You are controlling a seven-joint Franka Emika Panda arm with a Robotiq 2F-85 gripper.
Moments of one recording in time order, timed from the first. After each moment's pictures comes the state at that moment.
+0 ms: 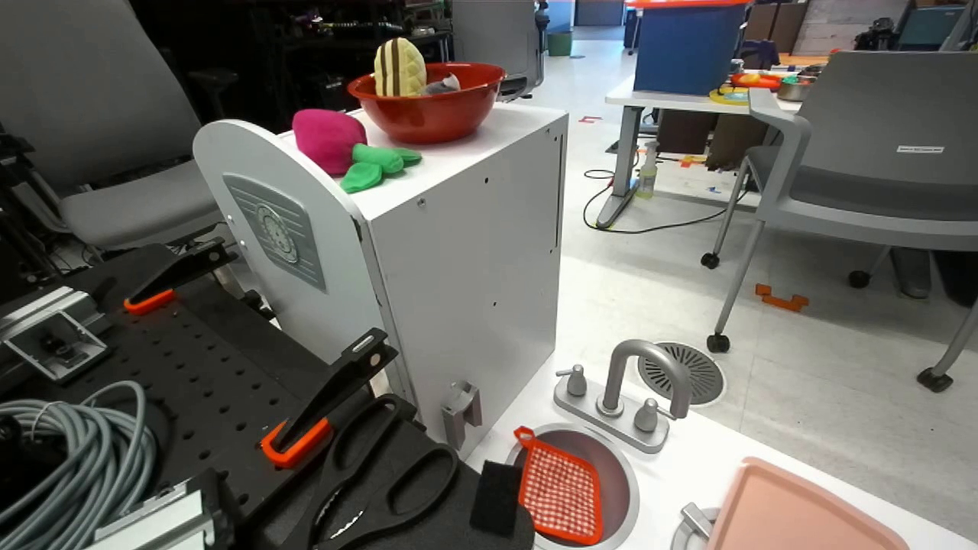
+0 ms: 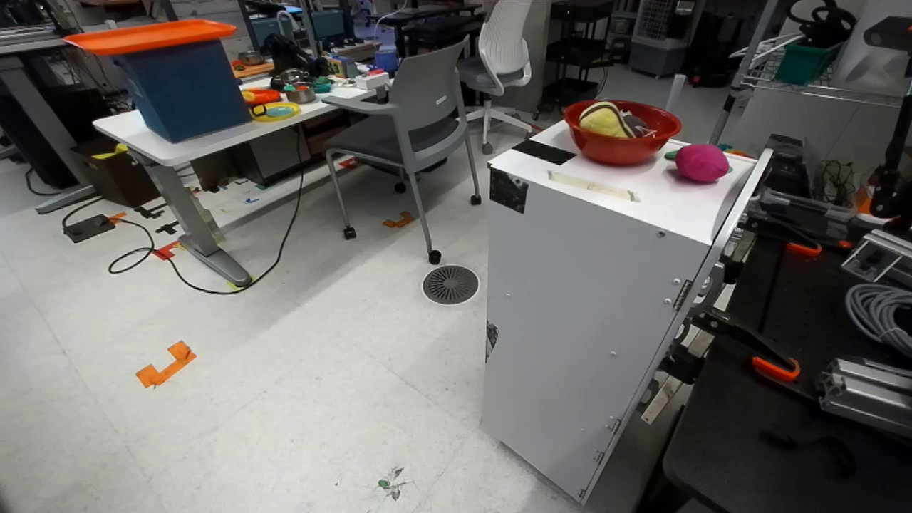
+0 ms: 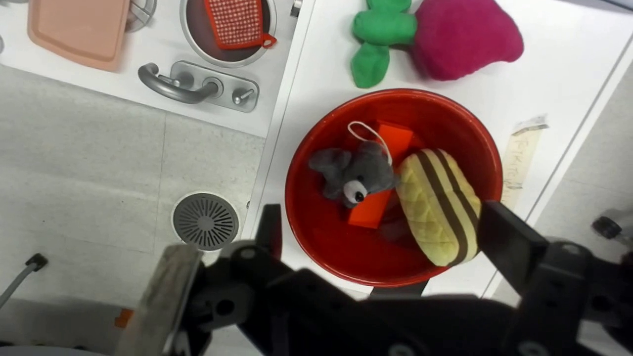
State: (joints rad) arm -0.04 -0.01 -0.04 -2.19 0.01 2.22 -0.43
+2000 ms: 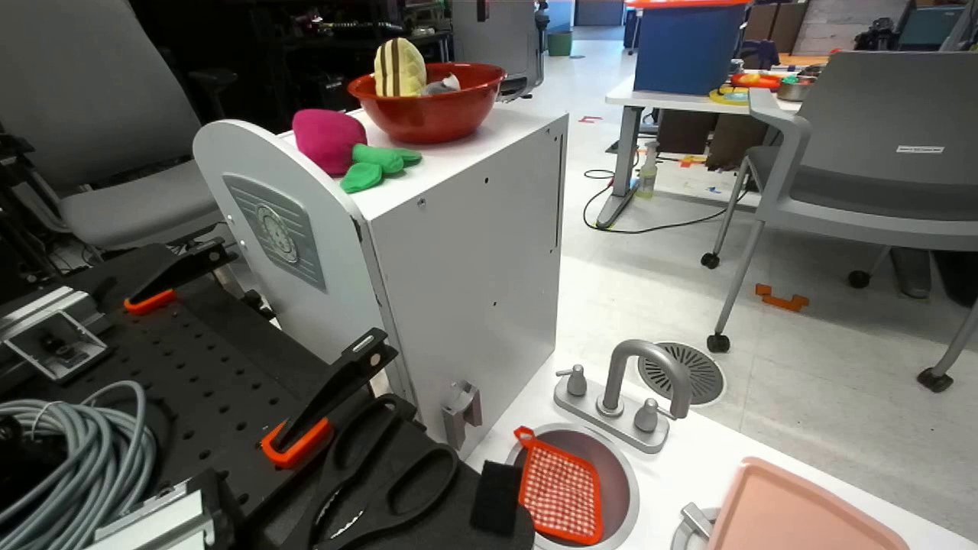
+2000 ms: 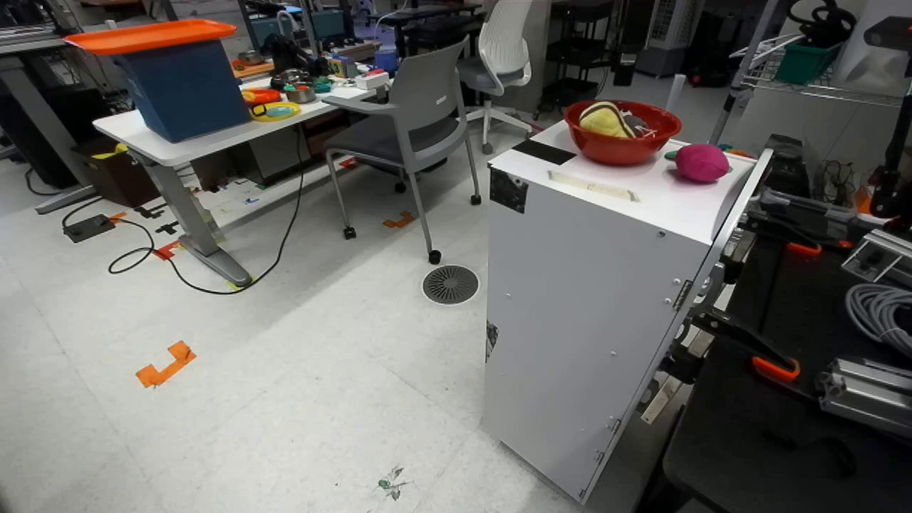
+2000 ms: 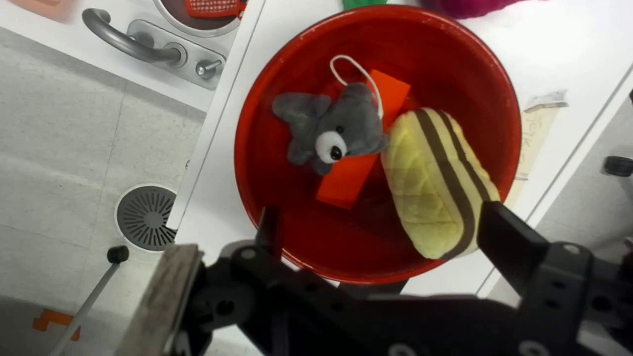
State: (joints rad) arm -0.04 0.22 0.02 -2.03 0.03 2.21 -0.52
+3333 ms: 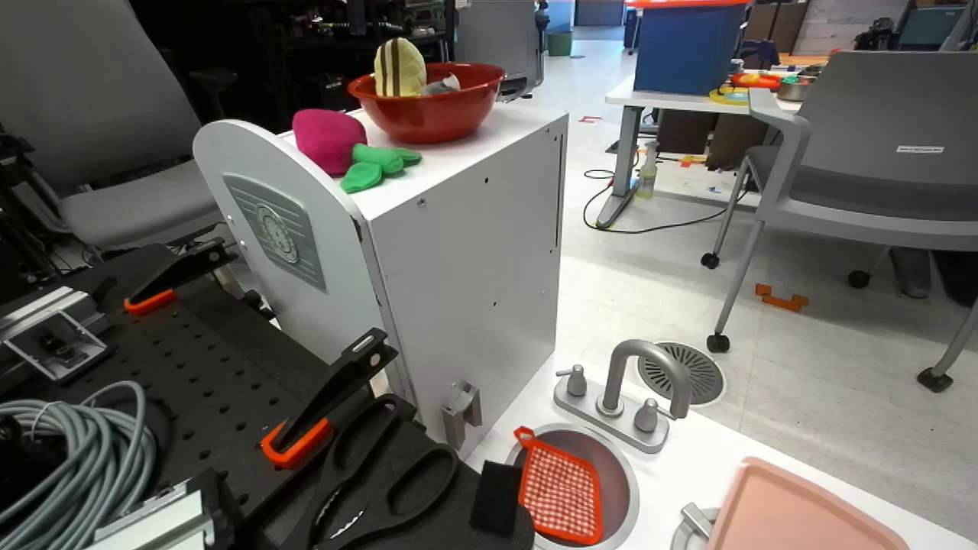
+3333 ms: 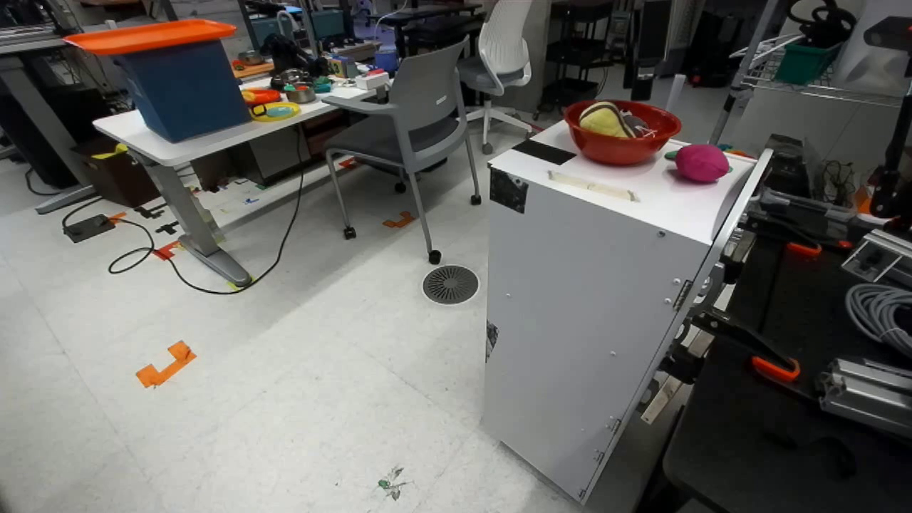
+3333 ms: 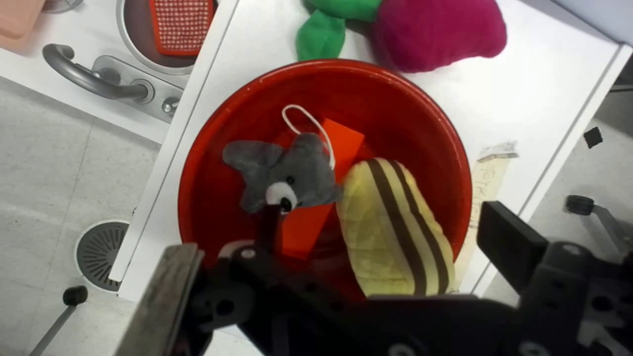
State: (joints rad) arm -0.05 0.22 0.05 -2.04 0.03 2.12 -0.53
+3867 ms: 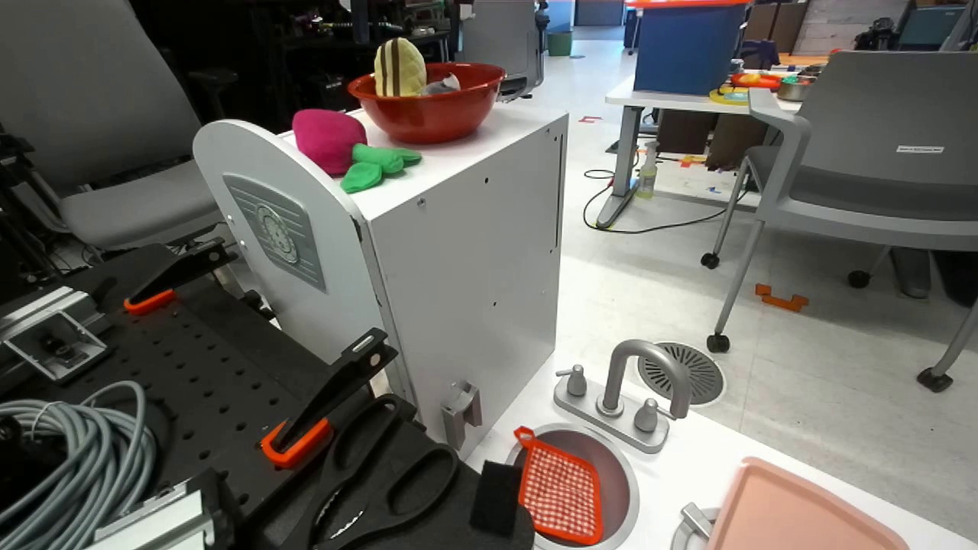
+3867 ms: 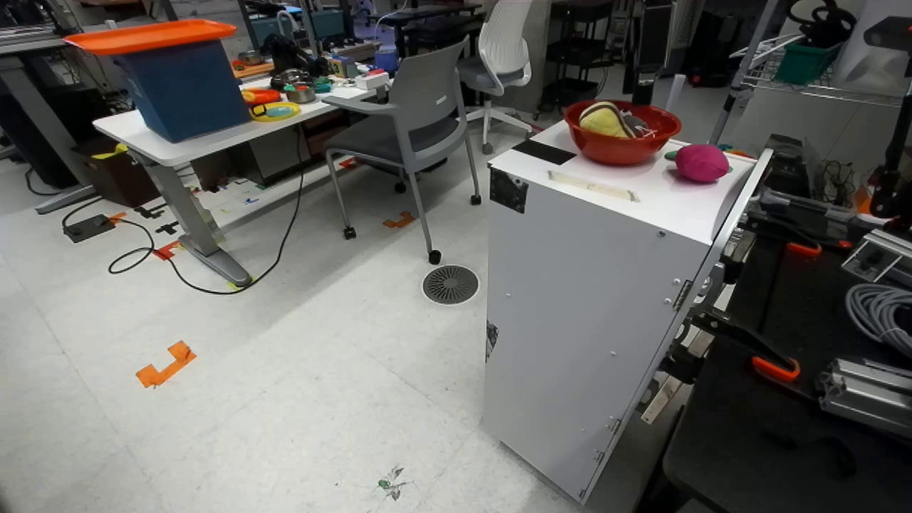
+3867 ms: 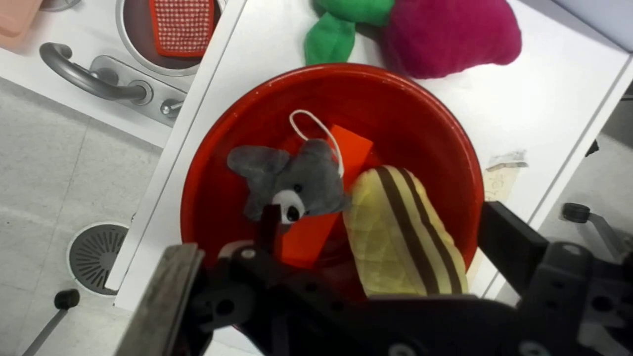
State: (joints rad) arm -0.06 0.24 0.05 -2.04 0.03 2.12 -0.55
